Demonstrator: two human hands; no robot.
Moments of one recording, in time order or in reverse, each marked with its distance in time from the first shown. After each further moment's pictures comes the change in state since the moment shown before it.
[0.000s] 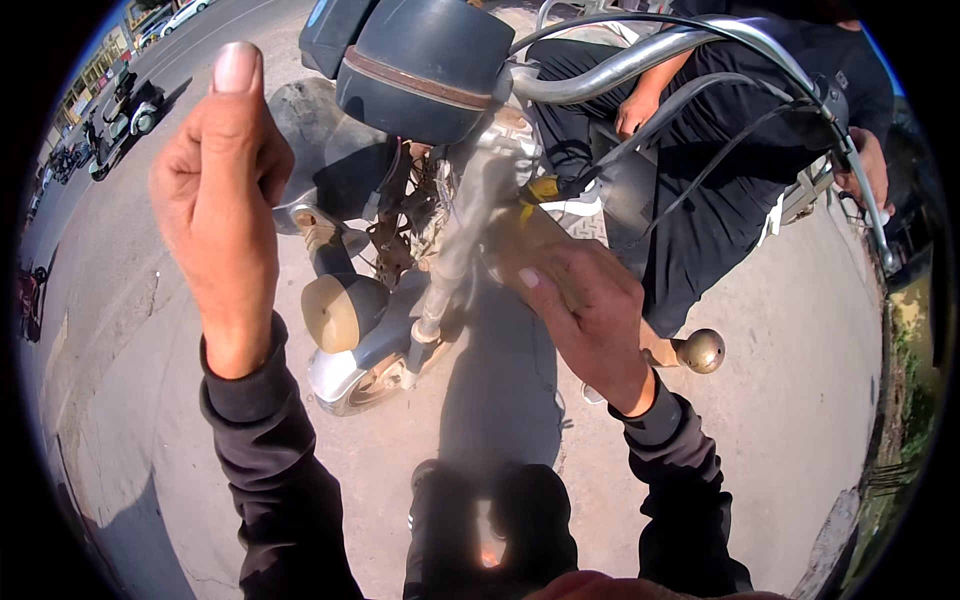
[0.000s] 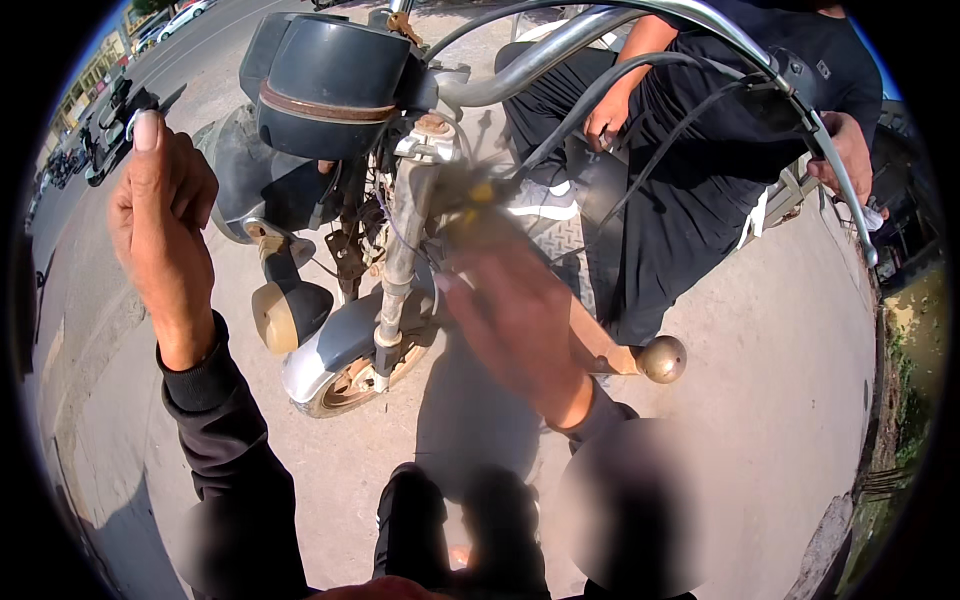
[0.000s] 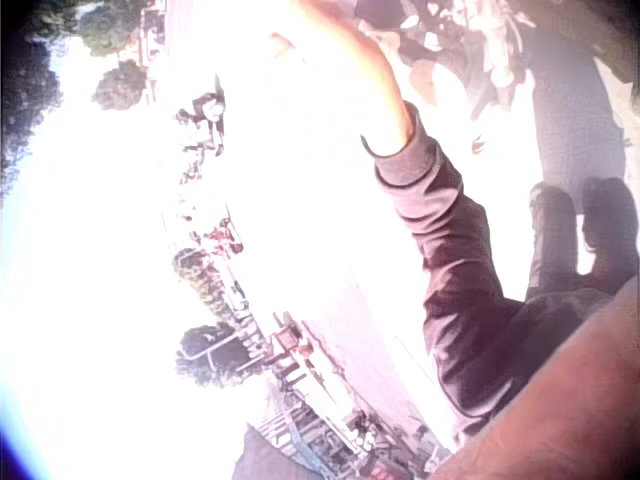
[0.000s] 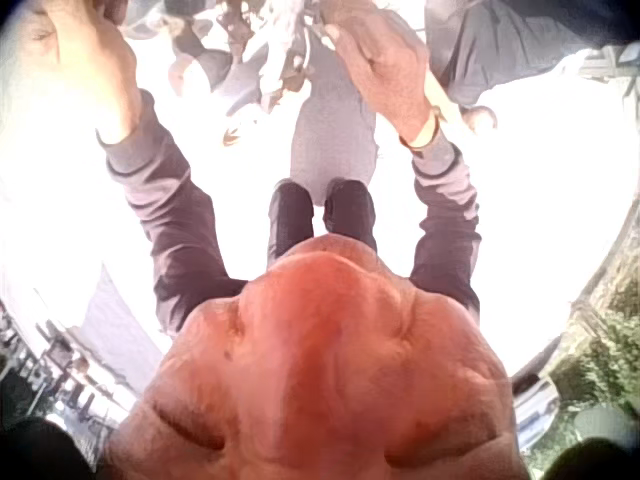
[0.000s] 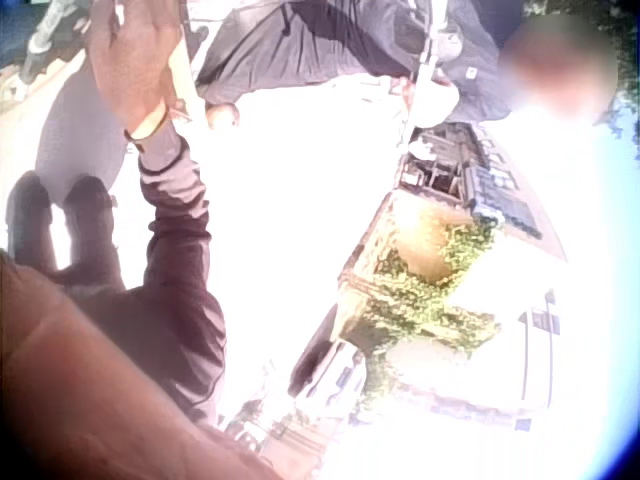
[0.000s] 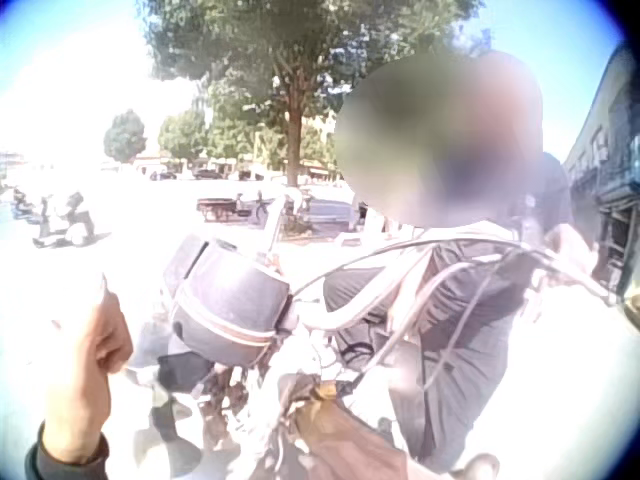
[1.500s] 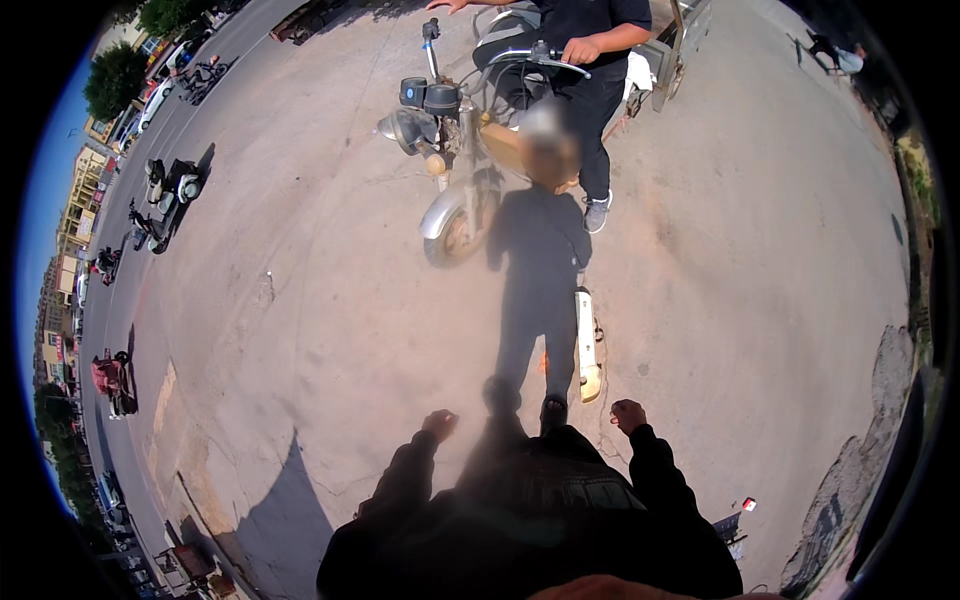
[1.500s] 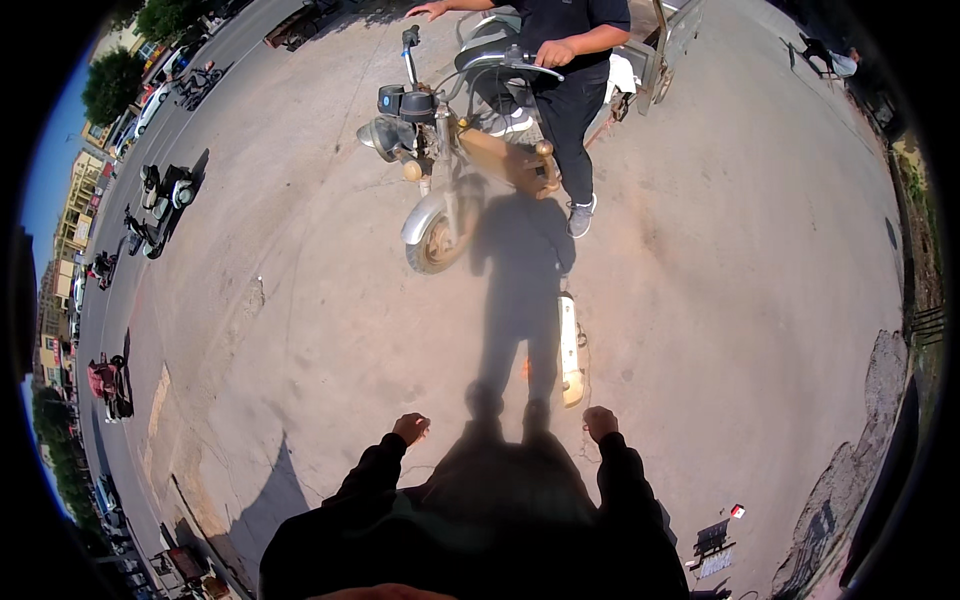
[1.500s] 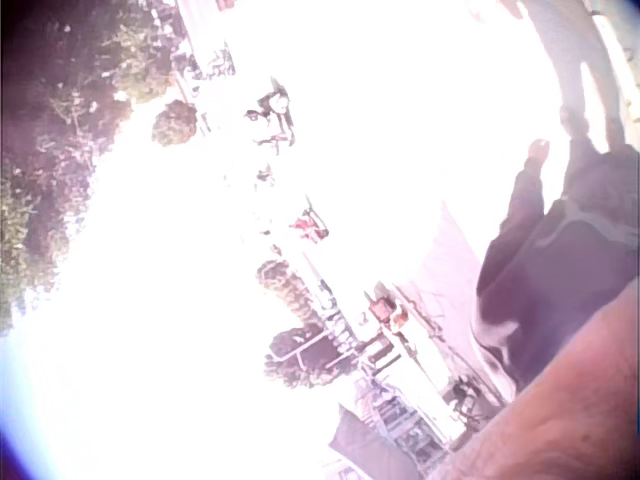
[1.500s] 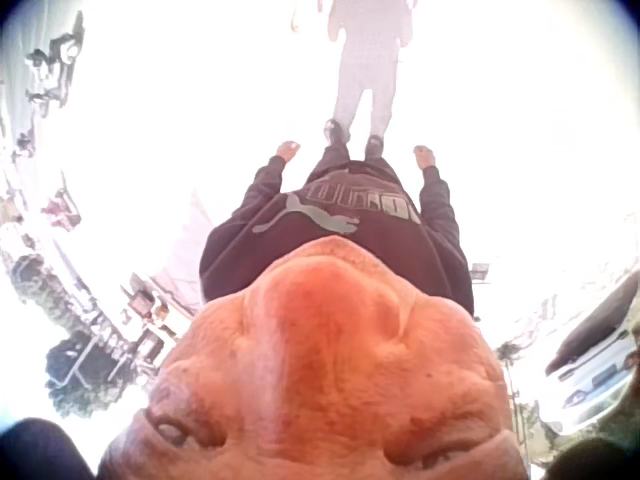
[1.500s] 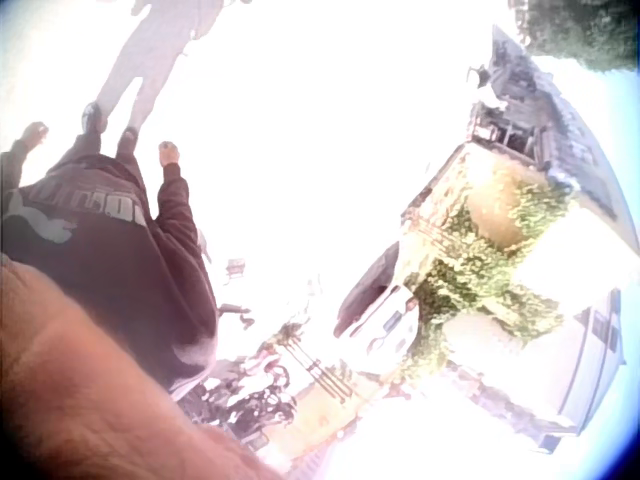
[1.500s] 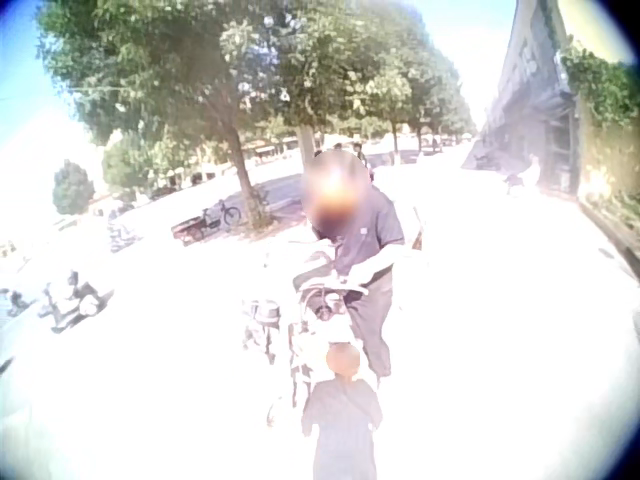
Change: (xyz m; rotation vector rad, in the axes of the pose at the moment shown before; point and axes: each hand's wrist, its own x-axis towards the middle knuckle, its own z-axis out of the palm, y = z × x) left_hand -0.523 0.372 -0.451 0.680 -1.490 -0.465; right_hand -0.595 -0.494 -0.313 0.315 -0.342 1.564
